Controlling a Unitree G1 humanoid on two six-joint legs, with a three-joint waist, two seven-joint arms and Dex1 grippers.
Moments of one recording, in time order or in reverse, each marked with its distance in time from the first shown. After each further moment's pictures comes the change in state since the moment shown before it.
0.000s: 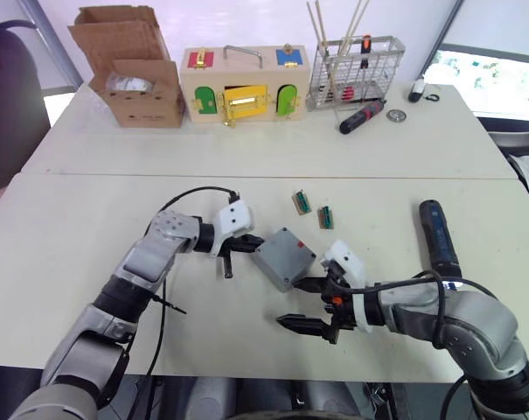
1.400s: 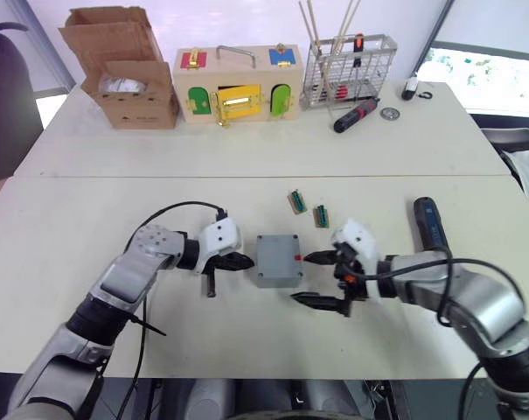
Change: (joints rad) left arm 0.131 0.172 0.033 -0.207 -0.050 0.124 -0.038; right arm -0.090 -0.191 -0.047 0.126 -0.190 -0.235 0.257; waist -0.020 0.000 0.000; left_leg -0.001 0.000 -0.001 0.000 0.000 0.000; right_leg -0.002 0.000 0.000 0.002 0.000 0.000
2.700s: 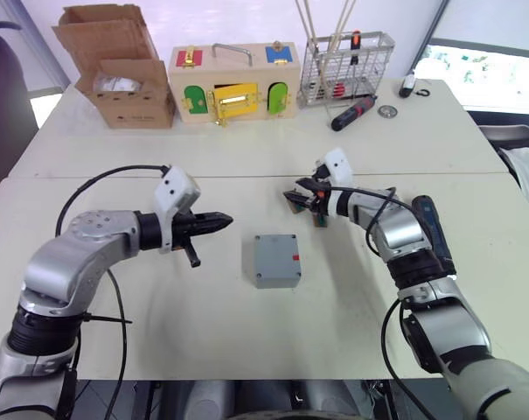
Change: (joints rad) left arm 0.035 0.046 0.329 -0.305 -0.375 0.406 0.313; right arm -0.496 0.473 0.104 1.028 -0.456 -0.603 -0.101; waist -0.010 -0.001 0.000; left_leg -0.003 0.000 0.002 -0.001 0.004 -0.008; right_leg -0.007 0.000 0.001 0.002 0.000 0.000
